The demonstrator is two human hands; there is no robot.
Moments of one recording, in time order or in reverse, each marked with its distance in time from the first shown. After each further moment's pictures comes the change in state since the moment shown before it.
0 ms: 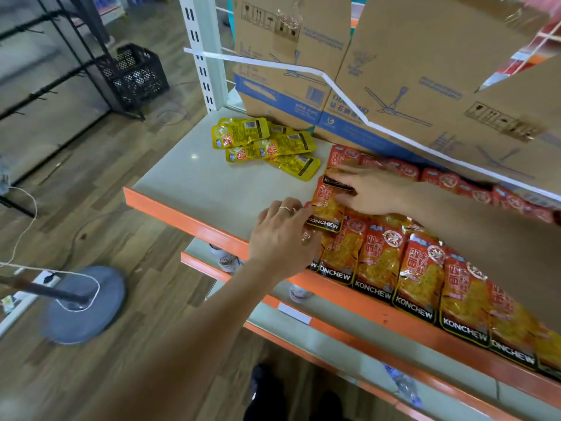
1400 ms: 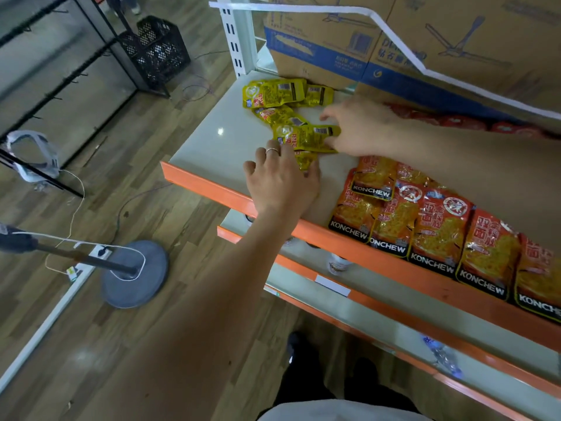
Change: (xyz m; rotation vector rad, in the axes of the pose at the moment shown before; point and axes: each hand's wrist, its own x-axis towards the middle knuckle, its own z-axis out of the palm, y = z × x) left_hand 0.033 -0.050 -0.013 0.235 0.249 -0.339; right_hand 0.046 -0.089 -0.036 0.180 0.242 -0.025
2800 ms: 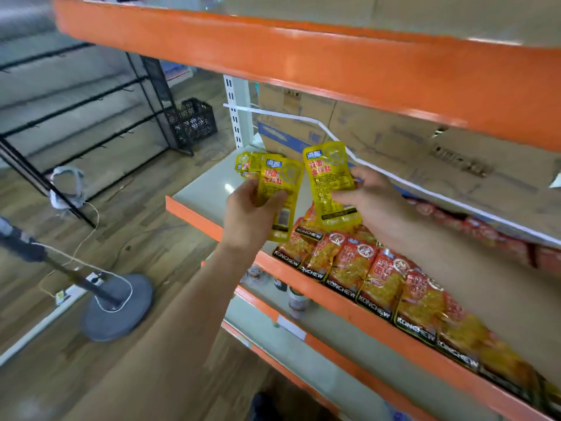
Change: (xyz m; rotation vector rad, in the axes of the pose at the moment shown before) left_hand -0.072 0.071 -0.139 -1.168 -0.025 -0.292; right_hand -0.167 0.038 -0.058 1.270 0.185 0.107
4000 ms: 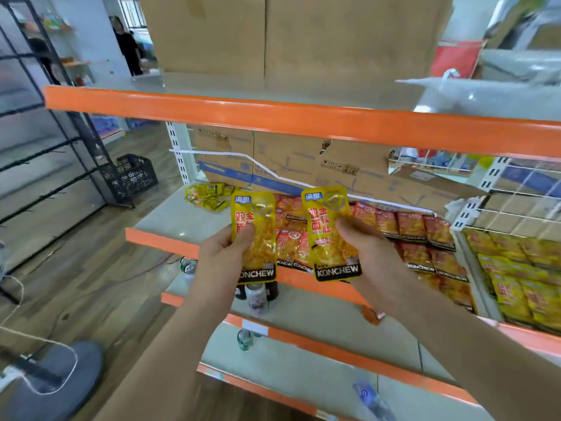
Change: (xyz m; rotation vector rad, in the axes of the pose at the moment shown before) left_hand -0.176 0.056 -0.015 -0.277 -0.263 -0.068; right_hand -0.246 -0.015 -0.033 0.651 0.184 0.023
